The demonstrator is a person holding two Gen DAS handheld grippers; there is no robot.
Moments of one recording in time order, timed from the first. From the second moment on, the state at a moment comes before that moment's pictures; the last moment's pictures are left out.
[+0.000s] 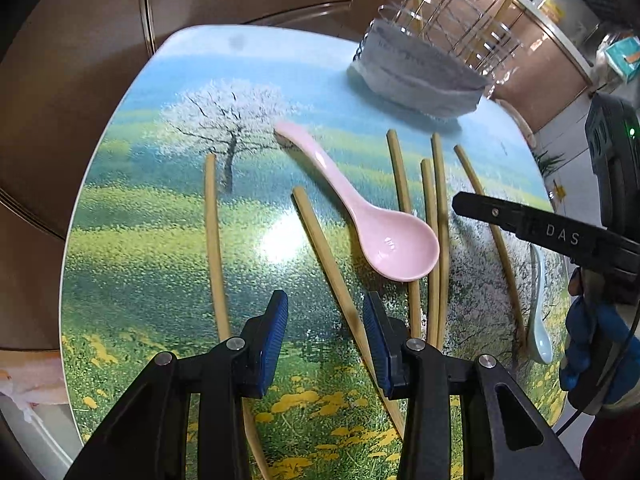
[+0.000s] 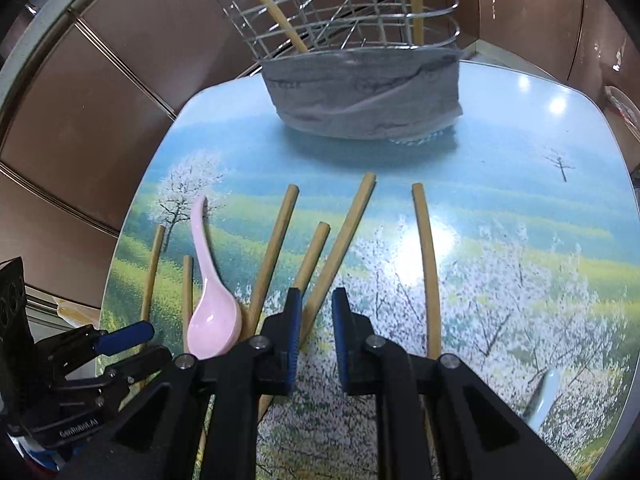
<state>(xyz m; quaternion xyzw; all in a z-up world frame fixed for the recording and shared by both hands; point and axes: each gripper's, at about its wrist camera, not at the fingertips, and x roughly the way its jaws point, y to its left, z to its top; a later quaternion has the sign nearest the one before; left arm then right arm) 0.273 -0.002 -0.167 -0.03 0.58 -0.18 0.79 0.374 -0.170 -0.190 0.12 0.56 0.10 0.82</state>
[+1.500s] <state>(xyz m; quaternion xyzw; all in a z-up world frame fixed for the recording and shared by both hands) 0.294 -0.046 -0.182 0.08 0.60 -0.18 0.78 0.369 -0.152 -0.207 0.02 0.61 0.12 0.78</state>
